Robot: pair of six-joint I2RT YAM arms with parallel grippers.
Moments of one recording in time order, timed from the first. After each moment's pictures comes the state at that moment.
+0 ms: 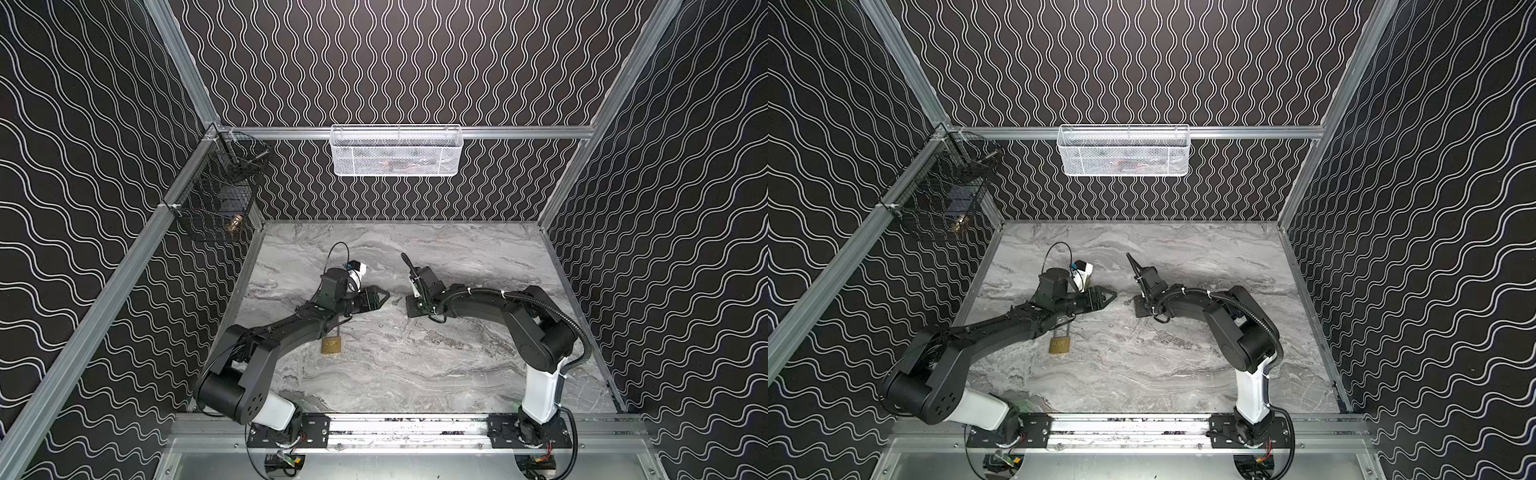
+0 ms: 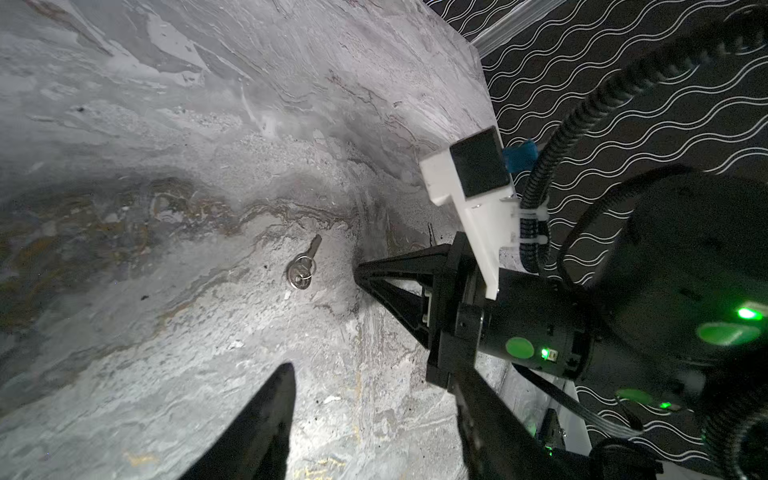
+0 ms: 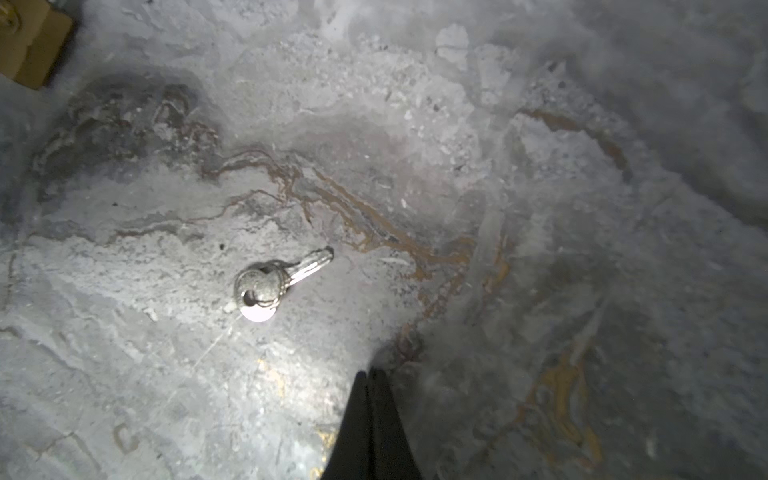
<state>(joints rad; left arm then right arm) -0.41 1.48 0.70 0.20 0.47 -0.63 0.68 1.93 1.14 -0.22 0.00 0.40</state>
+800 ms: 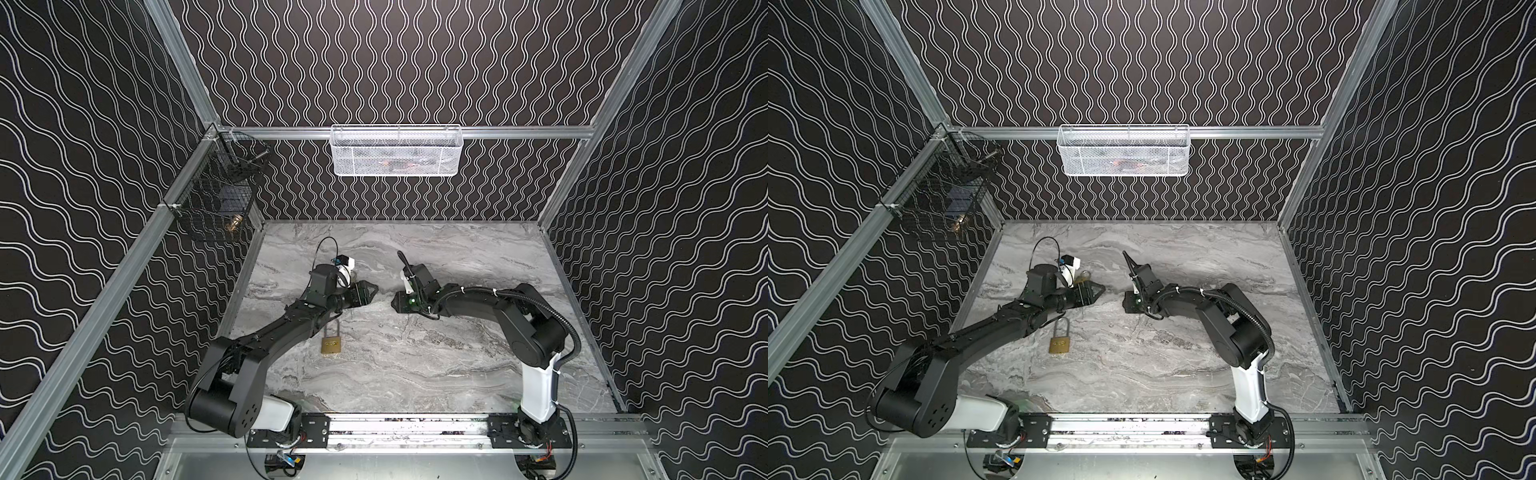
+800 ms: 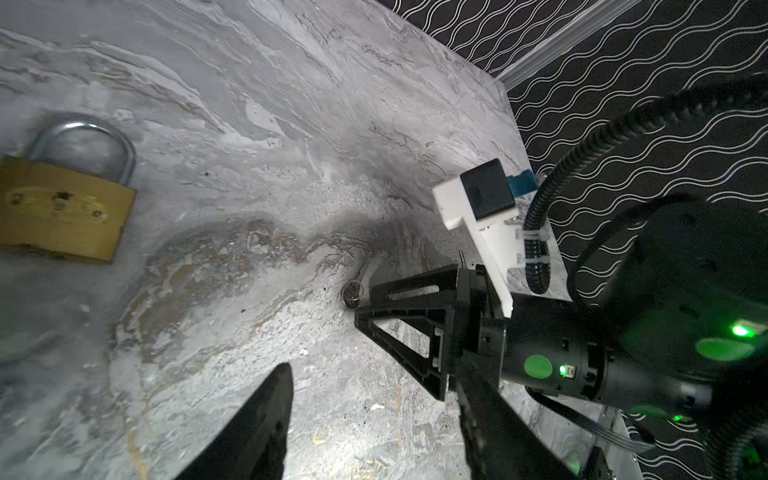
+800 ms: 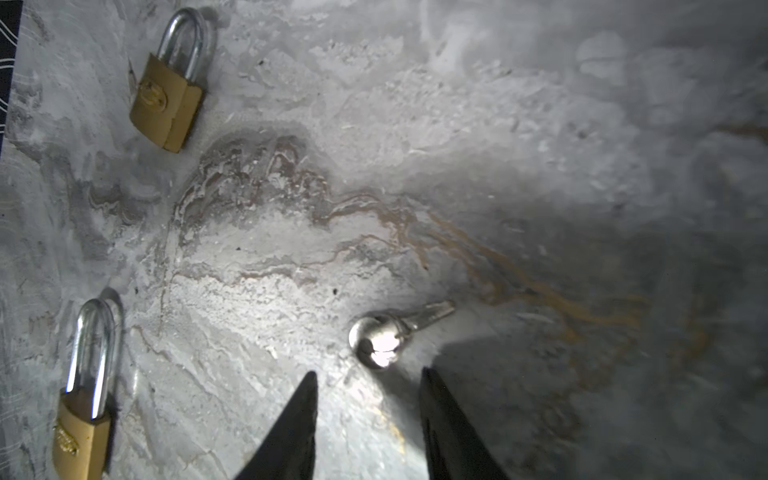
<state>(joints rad) -0.33 1.41 0.70 0.12 0.42 -0.54 0.70 2.00 1.19 -0.10 -0.15 0.57</state>
